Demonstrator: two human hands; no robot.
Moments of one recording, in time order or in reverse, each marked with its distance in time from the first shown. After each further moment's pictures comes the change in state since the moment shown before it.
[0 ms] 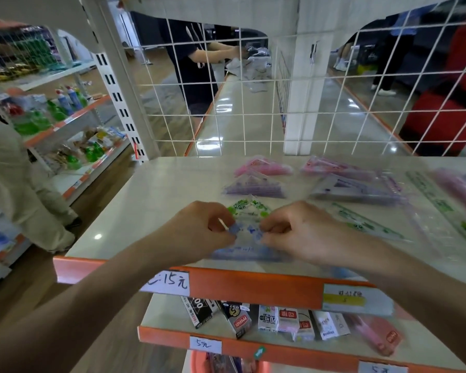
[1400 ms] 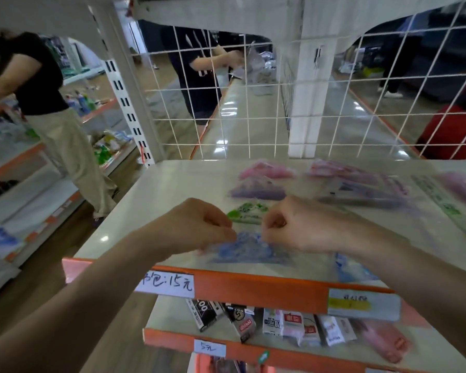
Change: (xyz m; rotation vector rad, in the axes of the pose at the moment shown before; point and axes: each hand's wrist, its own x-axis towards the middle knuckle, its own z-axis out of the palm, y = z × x) left_hand 0.004 -0.002 -0.016 -0.146 -0.097 -0.190; right_hand 0.020 -0.006 -0.009 -0.085 -0.111 0.021
